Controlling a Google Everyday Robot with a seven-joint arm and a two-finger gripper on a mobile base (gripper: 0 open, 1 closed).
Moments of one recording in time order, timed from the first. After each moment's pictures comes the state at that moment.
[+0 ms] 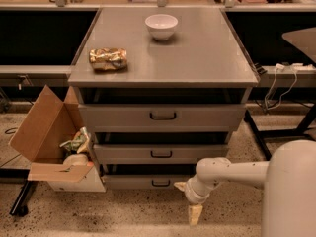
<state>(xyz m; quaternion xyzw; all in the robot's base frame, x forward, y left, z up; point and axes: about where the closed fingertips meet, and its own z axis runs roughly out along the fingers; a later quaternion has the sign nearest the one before) 0.471 -0.123 0.322 -0.78 0.60 0.15 0.11</state>
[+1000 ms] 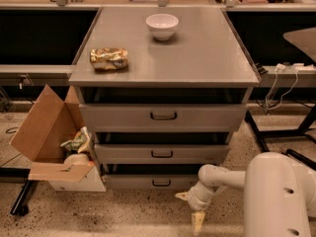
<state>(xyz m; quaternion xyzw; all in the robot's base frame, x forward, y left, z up) 0.465 -0.145 0.224 -0.78 0.57 0.22 0.10</state>
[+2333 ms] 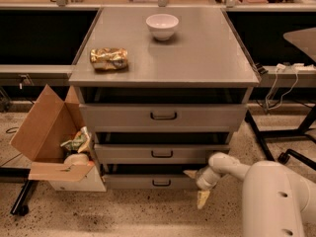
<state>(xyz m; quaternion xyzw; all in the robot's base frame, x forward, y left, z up) 0.581 -0.195 0.216 -0.79 0.58 0.12 0.17</state>
